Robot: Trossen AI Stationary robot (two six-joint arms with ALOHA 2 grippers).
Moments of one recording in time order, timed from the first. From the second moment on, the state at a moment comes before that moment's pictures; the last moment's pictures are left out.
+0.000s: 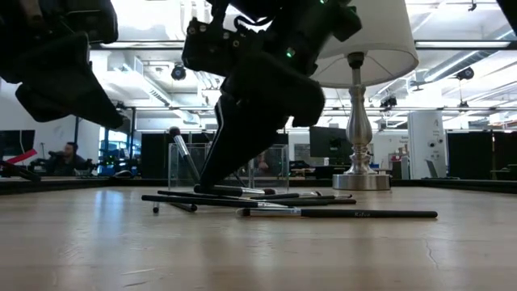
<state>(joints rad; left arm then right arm) -0.68 1.39 0.70 -0.20 -0.60 -1.10 0.27 2.17 1.54 -0.37 0.11 0.00</state>
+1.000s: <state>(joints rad) -0.68 1.39 0.70 -0.20 -0.63 -1.13 0.21 2.23 1.55 -0.35 0.06 0.03</state>
